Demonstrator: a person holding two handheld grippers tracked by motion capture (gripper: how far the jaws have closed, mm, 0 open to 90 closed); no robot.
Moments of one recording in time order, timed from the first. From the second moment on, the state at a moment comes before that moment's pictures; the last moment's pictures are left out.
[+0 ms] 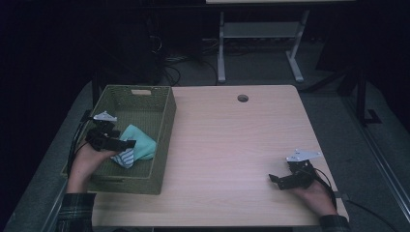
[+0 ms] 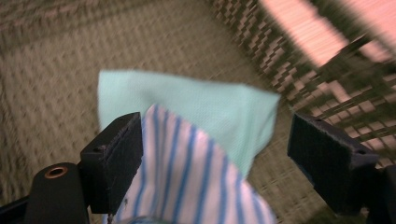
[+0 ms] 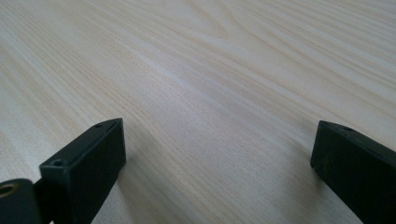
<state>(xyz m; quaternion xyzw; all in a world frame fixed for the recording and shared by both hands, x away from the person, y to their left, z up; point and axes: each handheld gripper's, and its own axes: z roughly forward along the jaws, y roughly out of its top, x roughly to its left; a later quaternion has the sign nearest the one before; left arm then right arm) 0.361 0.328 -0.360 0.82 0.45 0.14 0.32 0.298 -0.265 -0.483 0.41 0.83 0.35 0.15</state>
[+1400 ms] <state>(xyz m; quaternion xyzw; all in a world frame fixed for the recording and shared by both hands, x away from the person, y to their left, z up) 0.346 0.159 -0.341 0.86 0.31 0.10 0.39 0.298 -0.265 -0.483 0.40 0.83 0.35 0.15</state>
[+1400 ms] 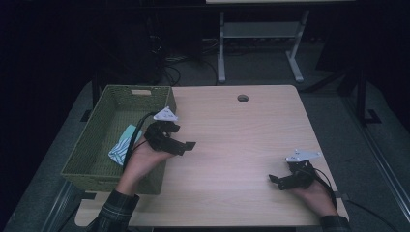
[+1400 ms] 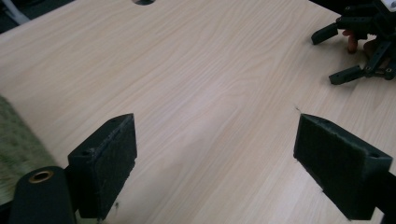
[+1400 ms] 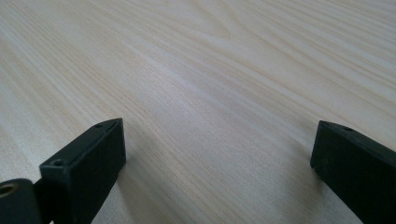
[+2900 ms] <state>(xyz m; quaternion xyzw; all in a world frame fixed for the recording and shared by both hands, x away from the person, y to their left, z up) 0.344 0.102 -0.466 0.90 0.31 0.11 0.30 0.297 -0.264 -0.483 0.40 0.83 0.35 0.15</state>
